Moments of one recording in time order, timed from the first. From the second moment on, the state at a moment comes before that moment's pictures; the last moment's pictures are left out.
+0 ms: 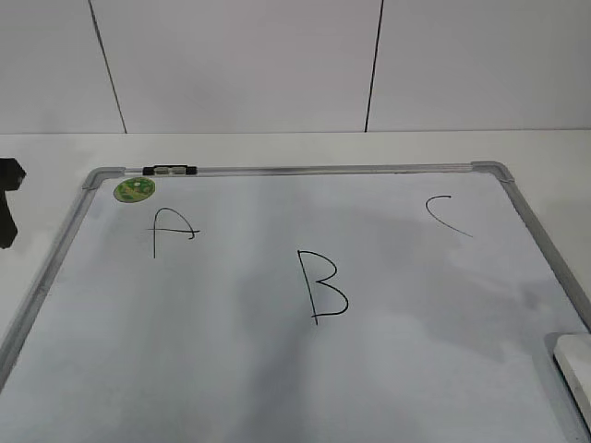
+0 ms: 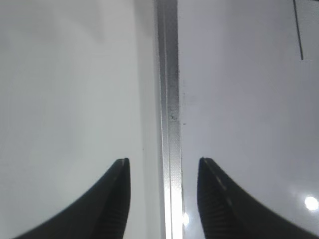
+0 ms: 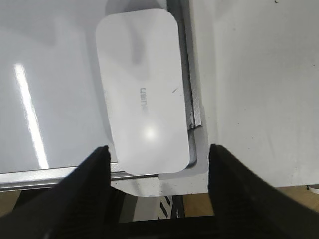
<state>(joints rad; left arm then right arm) -0.04 1.63 -1.16 -0.13 1.00 0.00 0.00 1.12 -0.78 0.04 1.17 0.08</state>
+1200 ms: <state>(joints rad) -0.08 1.95 -1.22 -0.07 0.90 0.01 0.00 1.12 -0.78 0.05 1.17 0.08</state>
